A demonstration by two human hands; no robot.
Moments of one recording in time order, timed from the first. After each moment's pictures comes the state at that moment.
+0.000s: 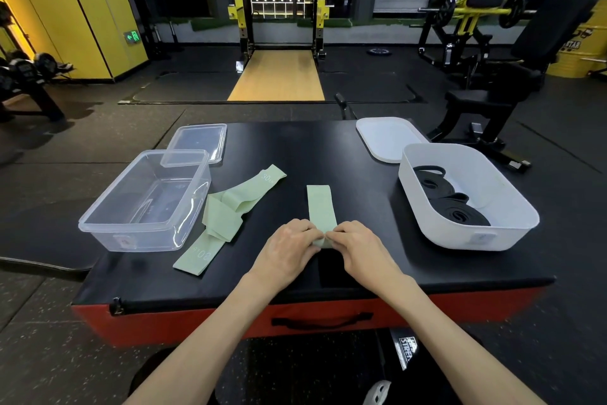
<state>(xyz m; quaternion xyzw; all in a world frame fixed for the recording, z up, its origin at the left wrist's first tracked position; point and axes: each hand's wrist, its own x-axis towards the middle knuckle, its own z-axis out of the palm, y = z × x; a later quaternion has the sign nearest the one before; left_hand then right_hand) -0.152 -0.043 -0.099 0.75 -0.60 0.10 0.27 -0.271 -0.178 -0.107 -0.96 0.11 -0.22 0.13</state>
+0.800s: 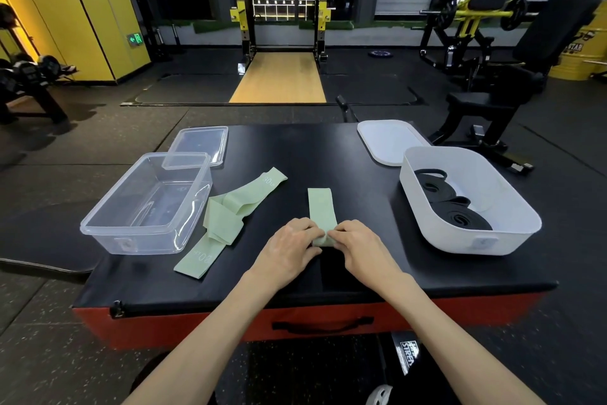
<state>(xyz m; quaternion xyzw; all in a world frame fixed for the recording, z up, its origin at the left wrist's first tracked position) -0.145 -0.048 -0.099 0.77 -0.58 0.06 0.26 -0.266 -0.185 -0.104 -0.97 0.11 -0.20 0.11</state>
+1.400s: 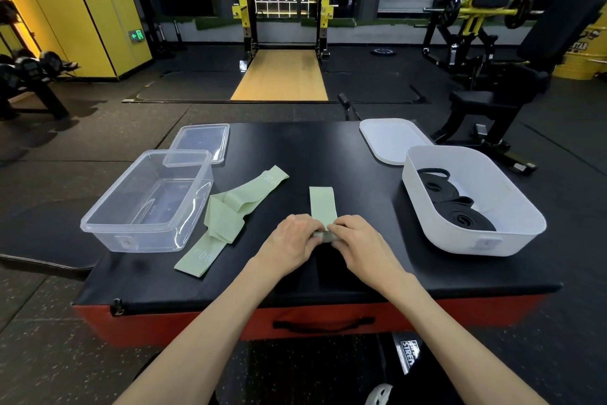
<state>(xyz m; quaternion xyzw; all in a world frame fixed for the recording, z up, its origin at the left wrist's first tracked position) -0.135 -0.062 -0.095 0.79 -0.56 0.03 0.25 -0.267 -0.183 -0.097 -0.96 0.08 -0.23 0.13</state>
